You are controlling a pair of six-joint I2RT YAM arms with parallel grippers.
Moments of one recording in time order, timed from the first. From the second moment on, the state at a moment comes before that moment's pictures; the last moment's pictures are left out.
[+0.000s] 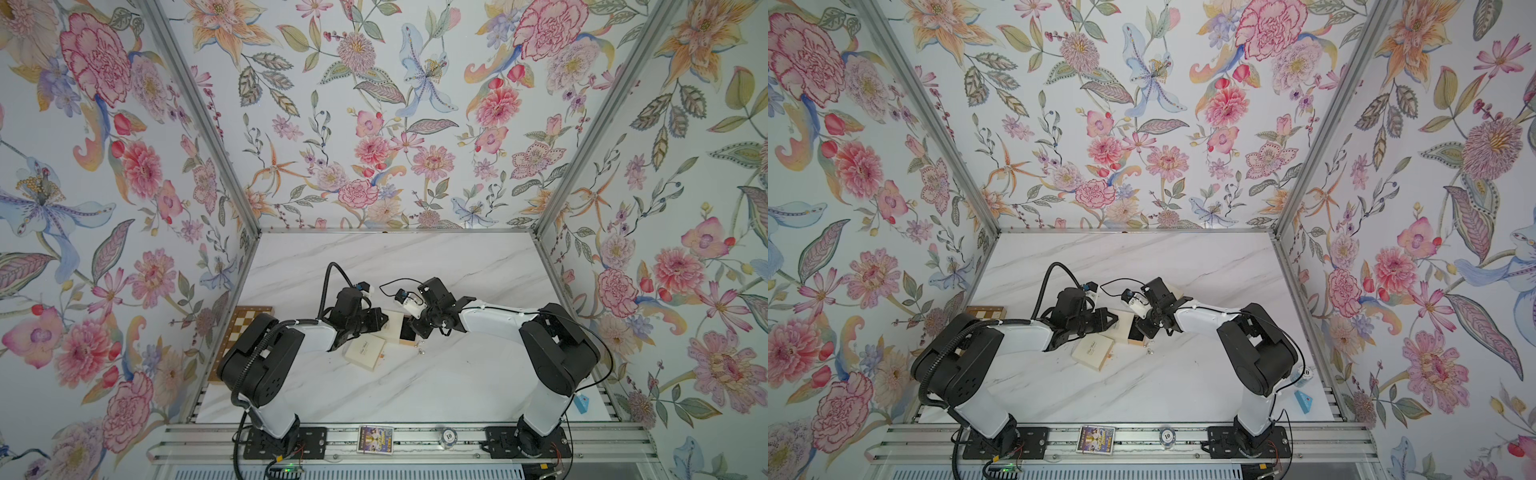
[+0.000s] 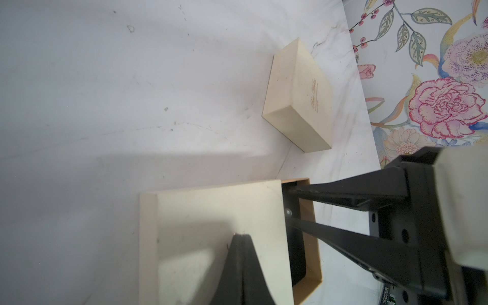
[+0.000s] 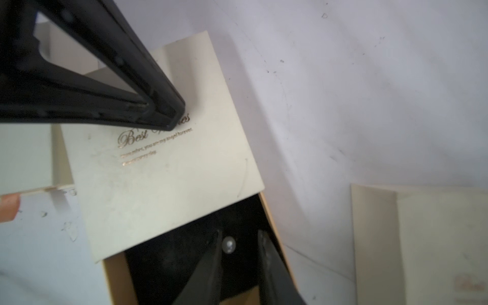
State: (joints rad) left arm -0.52 1.69 0.68 0.33 0.40 -0.63; right arm 0.68 1.79 1.03 -0.21 -0.17 -0.31
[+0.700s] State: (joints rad) left arm -0.52 1.69 0.67 0.34 0.40 -0.63; right arm 0.68 1.82 1.05 -0.22 -0.18 -0.32
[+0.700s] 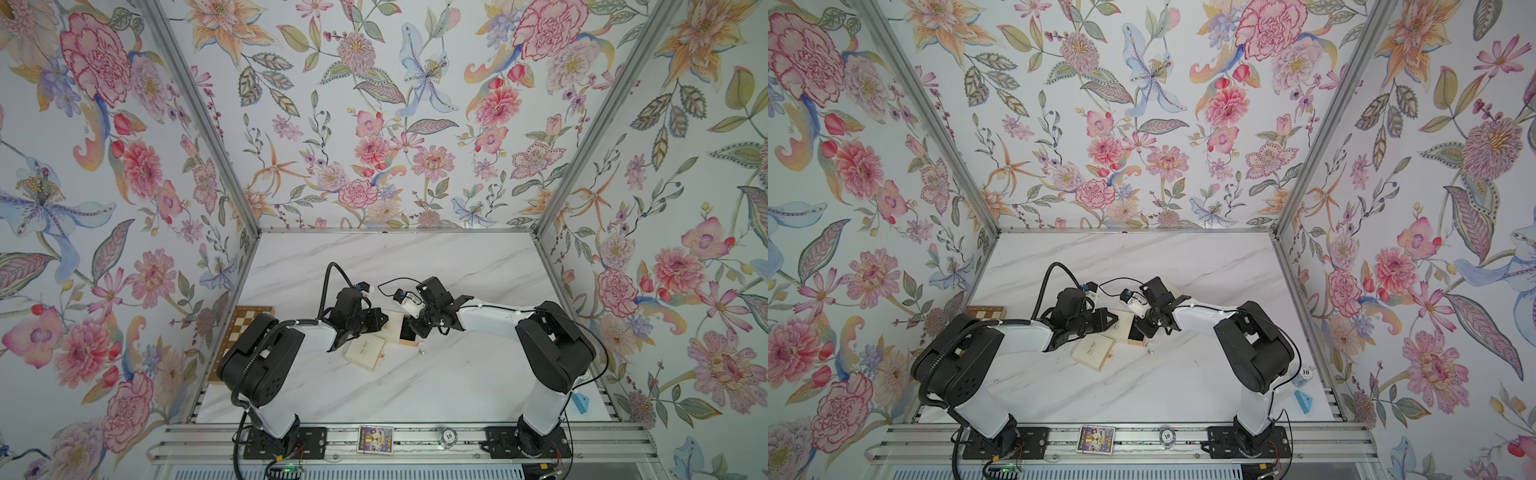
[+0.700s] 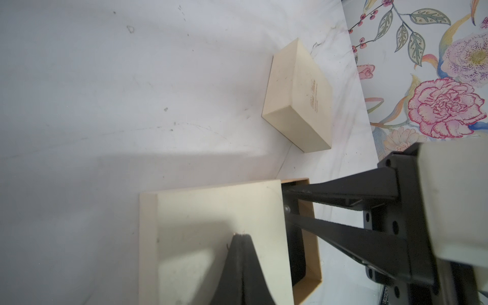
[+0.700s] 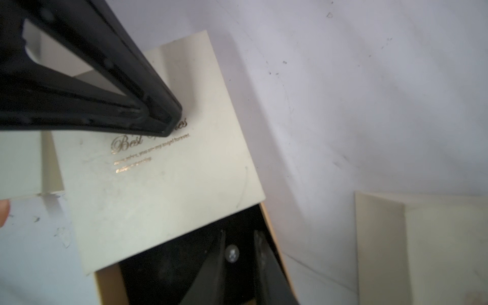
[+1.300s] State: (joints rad) left arm -0.52 1.69 0.67 0.35 0.40 -0.63; right arm 0.68 1.82 1.05 -0.22 -0.18 -0.31
